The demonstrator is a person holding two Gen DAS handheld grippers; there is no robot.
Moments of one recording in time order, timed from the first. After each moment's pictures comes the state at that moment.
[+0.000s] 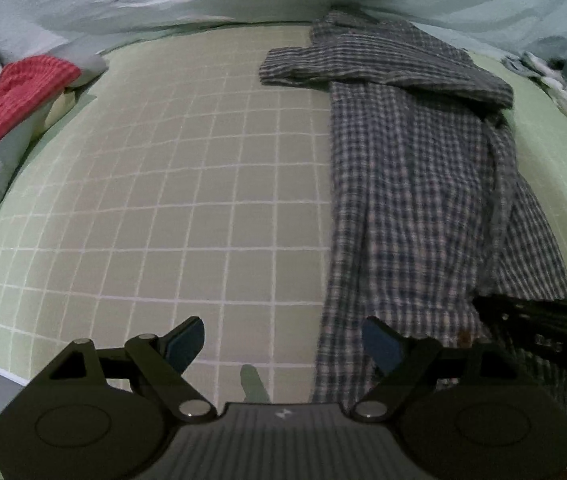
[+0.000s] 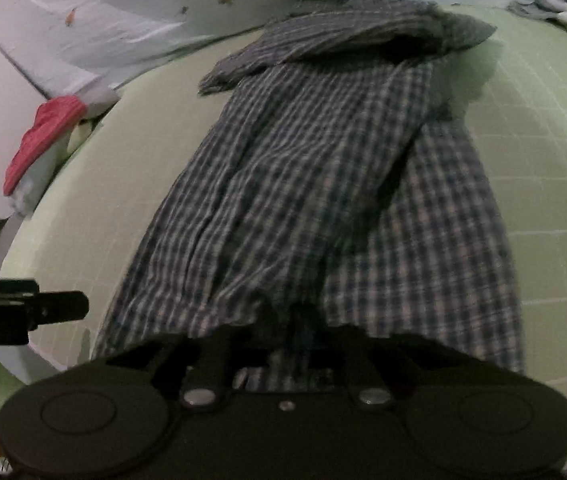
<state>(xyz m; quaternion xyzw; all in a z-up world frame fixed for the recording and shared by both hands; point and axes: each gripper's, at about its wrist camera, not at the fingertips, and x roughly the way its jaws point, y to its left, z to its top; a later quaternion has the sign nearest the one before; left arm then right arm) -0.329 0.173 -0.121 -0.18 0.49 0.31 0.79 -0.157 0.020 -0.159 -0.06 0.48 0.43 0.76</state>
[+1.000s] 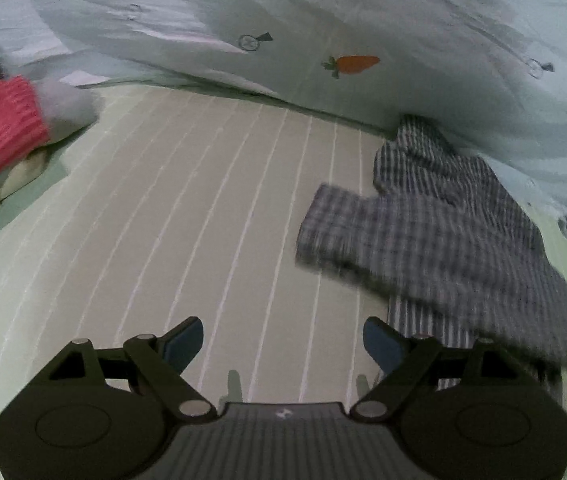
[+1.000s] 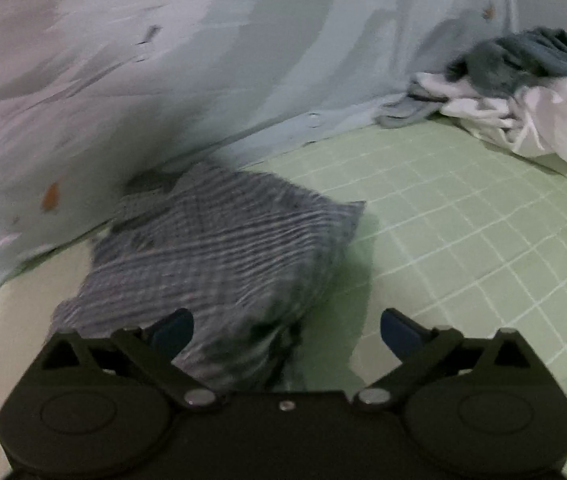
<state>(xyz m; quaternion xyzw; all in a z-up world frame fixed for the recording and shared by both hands) -0.190 0.371 -0.108 -0.27 0.41 0.35 0.80 0.045 0.085 -0.121 0.04 0.41 0.24 0.88</state>
